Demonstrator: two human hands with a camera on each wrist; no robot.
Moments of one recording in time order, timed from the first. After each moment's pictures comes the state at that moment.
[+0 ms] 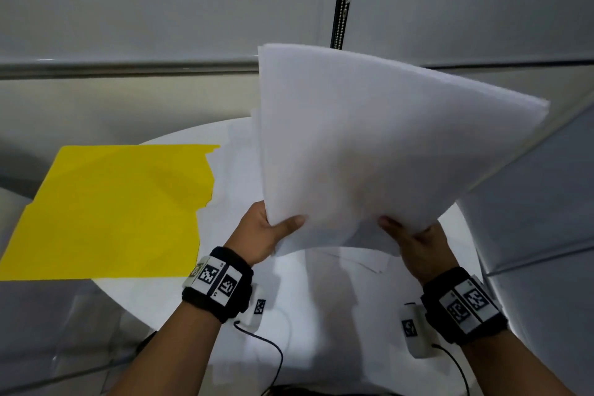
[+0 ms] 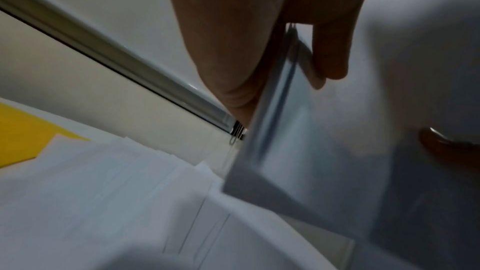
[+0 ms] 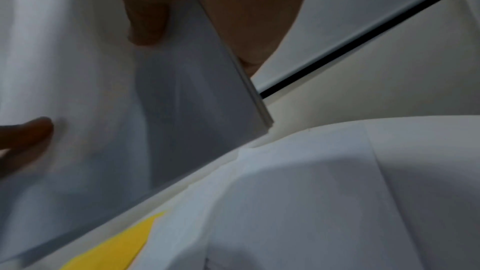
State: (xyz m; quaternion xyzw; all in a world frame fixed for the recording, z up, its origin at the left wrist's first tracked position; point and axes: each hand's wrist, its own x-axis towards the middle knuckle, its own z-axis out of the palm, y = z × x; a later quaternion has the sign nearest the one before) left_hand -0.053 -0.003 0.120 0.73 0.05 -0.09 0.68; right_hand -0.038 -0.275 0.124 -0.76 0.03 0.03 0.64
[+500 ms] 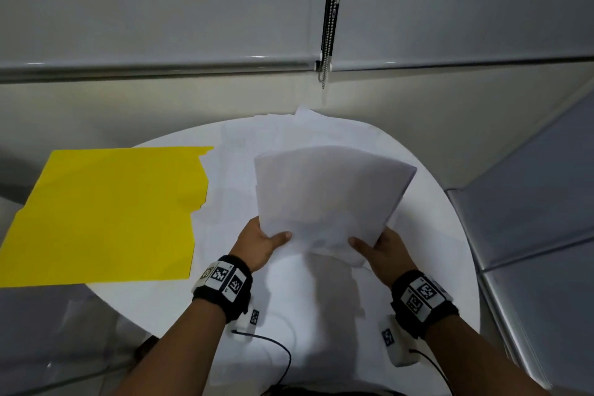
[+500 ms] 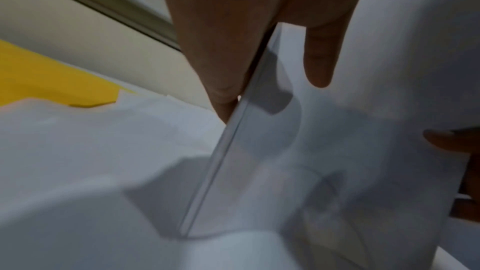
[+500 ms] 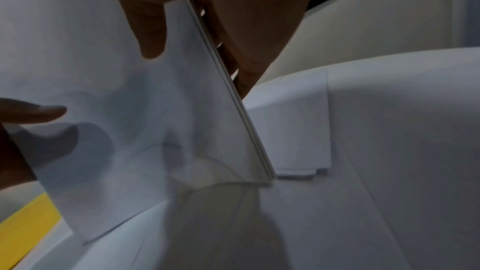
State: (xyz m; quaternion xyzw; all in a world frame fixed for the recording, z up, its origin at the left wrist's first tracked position) left_hand -0.051 0.000 0.056 0.76 0.14 -0.13 0.62; right_hand -0.041 -0.264 0.060 -0.81 0.03 0.17 0.56
